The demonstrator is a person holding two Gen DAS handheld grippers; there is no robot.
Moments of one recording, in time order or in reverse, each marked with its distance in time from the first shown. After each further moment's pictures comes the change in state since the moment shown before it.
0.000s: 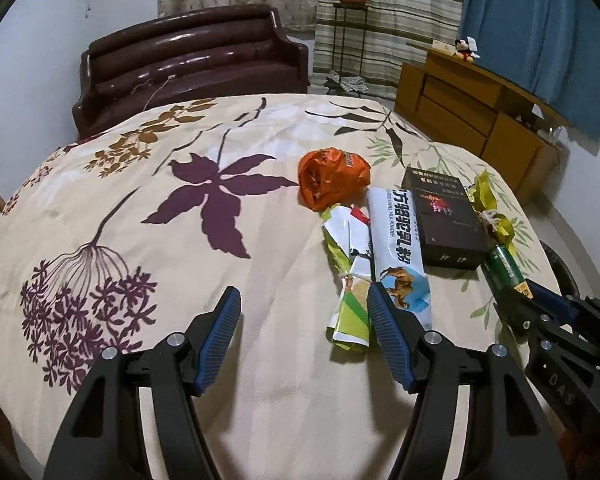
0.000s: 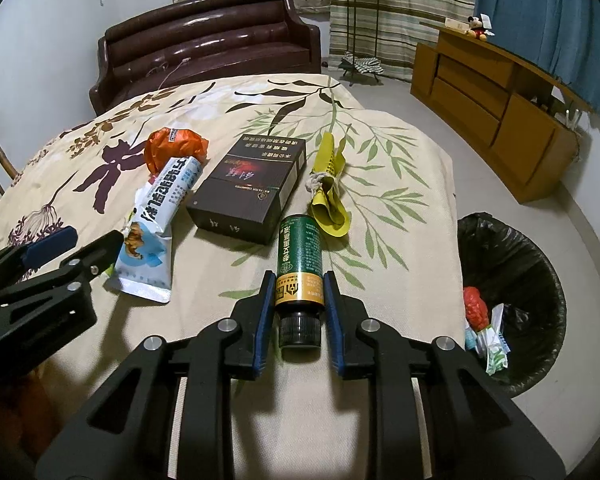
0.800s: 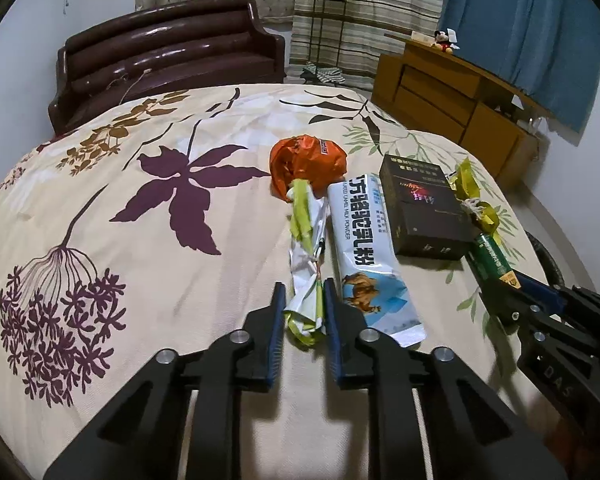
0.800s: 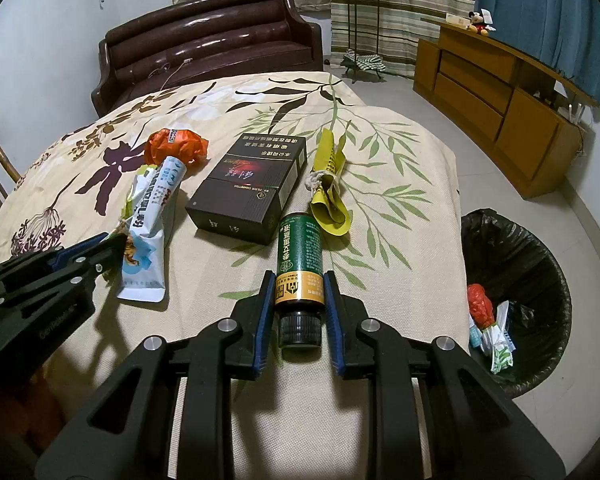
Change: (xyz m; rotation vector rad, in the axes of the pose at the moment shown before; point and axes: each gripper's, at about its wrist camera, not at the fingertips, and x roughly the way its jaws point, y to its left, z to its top) left arm 0.007 0.000 -0.001 0.018 0.027 -0.086; right arm 0.002 -0.001 0.002 0.010 0.006 0.012
